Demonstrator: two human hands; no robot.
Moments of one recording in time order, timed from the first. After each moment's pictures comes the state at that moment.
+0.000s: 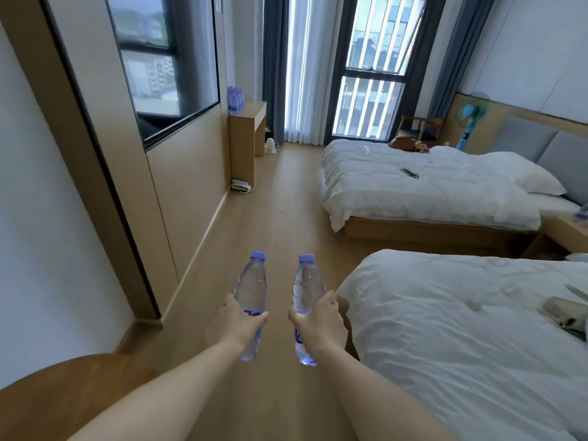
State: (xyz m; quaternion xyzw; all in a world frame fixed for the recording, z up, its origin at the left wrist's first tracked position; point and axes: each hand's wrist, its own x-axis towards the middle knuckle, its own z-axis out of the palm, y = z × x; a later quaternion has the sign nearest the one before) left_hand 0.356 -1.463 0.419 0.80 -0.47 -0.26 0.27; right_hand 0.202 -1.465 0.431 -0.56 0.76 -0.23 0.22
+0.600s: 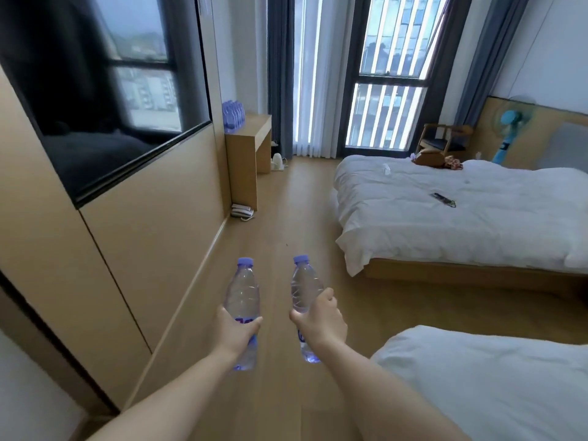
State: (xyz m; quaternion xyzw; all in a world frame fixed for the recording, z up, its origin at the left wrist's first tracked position) left_hand 0.342 -1.899 0.395 0.70 -0.38 -0.41 0.44; right_hand 0.173 -1.920 0.429 -0.59 0.74 -0.19 0.24
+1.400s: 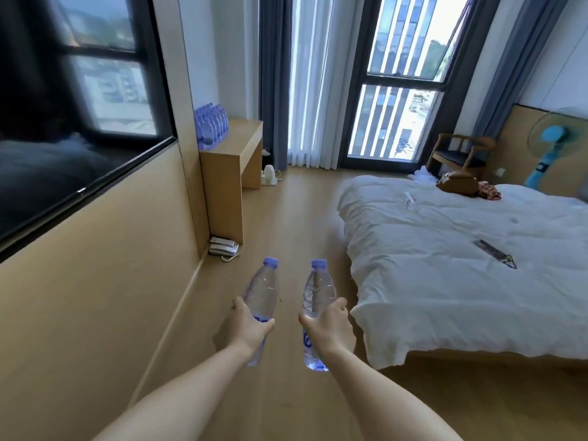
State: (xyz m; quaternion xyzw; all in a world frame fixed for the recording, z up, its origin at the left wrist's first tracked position) left_hand 0.387 -2.524 0.401 0.79 -0.46 -0.28 0.30; right_hand 0.229 -2.524 0.423 -0.54 0.77 -0.22 0.24
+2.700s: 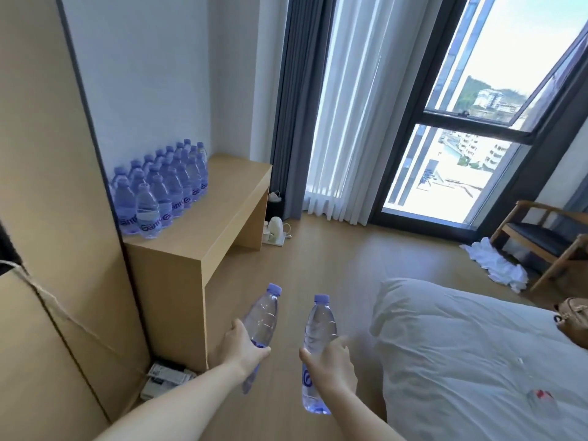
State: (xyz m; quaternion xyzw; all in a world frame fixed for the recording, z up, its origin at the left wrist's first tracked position) left_hand 0.446 -3.488 0.404 0.83 -0.48 -0.23 0.16; right_hand 0.277 -3.497 0.404 -0.55 0.77 -0.17 0.28
